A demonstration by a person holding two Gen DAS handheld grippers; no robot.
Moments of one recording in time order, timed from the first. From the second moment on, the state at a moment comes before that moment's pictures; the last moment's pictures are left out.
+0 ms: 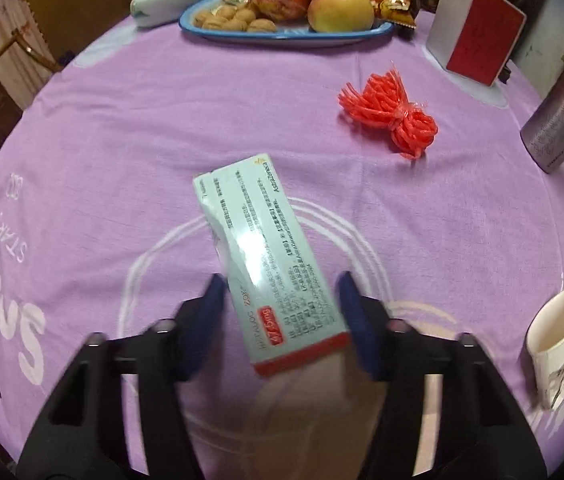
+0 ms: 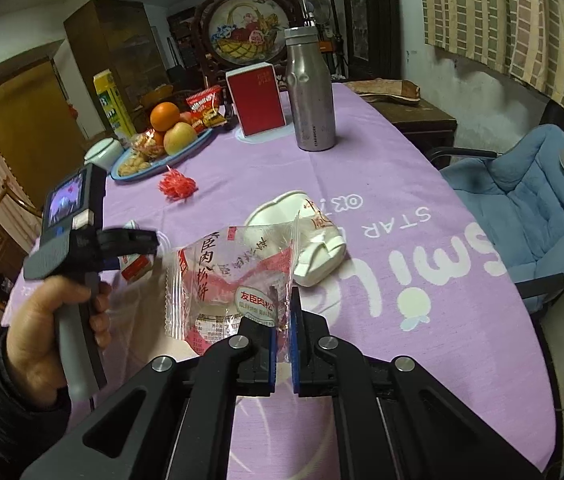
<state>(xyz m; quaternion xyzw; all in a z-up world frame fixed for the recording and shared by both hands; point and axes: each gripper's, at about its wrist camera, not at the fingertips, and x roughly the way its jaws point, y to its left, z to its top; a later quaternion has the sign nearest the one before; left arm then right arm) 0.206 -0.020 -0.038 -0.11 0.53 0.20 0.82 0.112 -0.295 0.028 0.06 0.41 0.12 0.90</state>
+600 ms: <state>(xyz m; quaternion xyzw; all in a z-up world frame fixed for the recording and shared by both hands) 0.123 -0.034 -0.014 -0.04 0.50 -0.01 0.86 0.088 -0.281 0.015 0.07 0.43 0.11 0.90</state>
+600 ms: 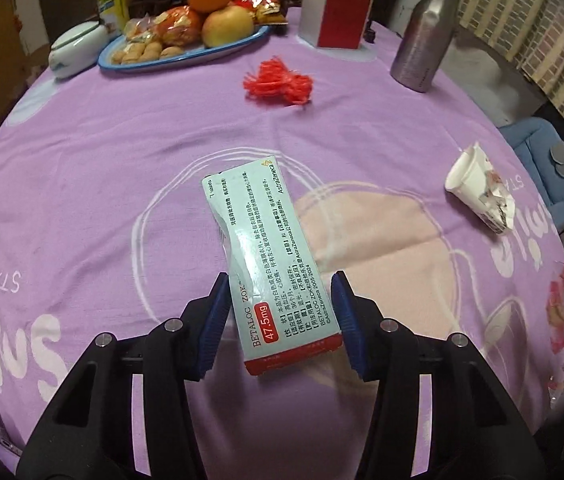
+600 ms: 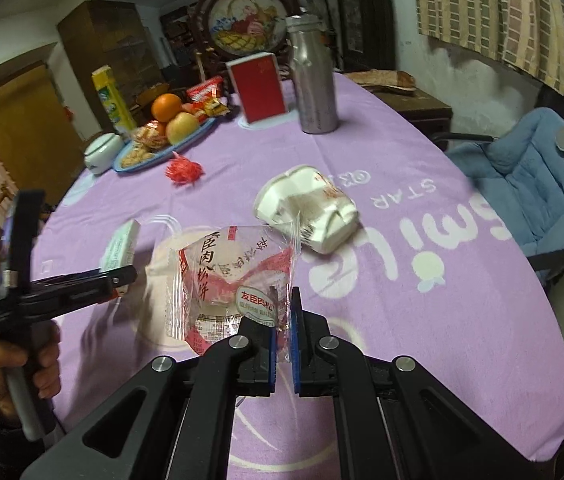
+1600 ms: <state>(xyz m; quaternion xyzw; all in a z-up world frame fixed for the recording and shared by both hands) 0.019 -0.197 0.016 0.12 0.43 -0.21 0.87 -0.037 -0.409 -0.005 0.08 0.41 -0.07 0.90</state>
